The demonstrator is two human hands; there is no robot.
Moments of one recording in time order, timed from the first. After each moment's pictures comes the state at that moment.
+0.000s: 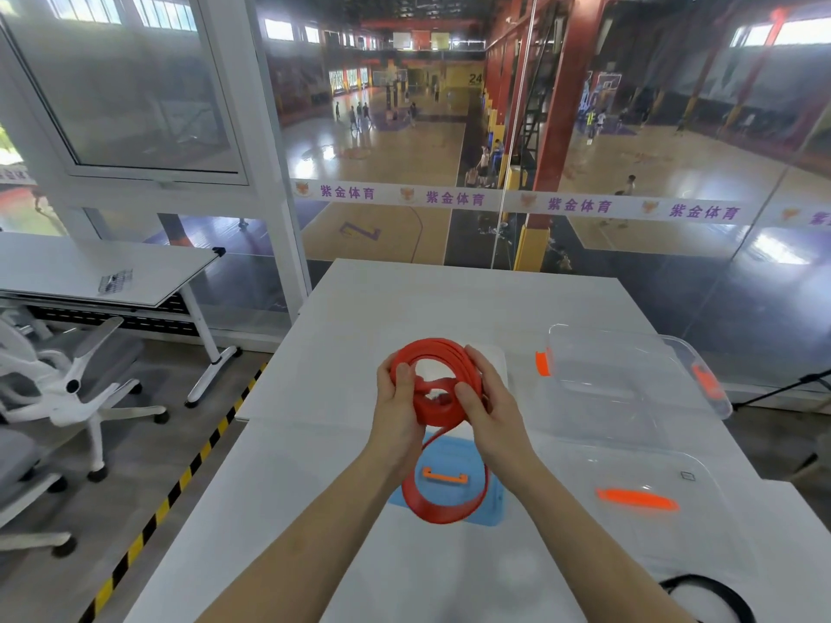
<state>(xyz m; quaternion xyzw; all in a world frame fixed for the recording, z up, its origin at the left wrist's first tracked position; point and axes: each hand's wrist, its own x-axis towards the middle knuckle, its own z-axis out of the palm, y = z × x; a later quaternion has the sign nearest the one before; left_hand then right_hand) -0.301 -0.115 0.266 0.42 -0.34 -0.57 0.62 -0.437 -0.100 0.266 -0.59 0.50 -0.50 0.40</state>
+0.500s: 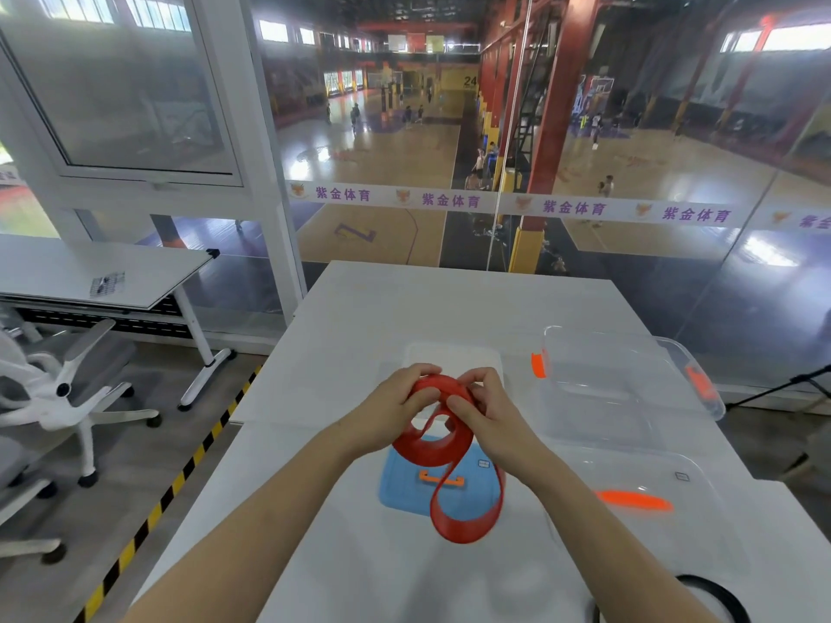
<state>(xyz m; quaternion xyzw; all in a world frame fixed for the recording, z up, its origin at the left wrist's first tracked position) -0.257 -0.144 0.277 0.48 -0.75 -0.36 0.28 -0.456 -0.110 0.265 -0.61 0.49 -0.42 0.45</state>
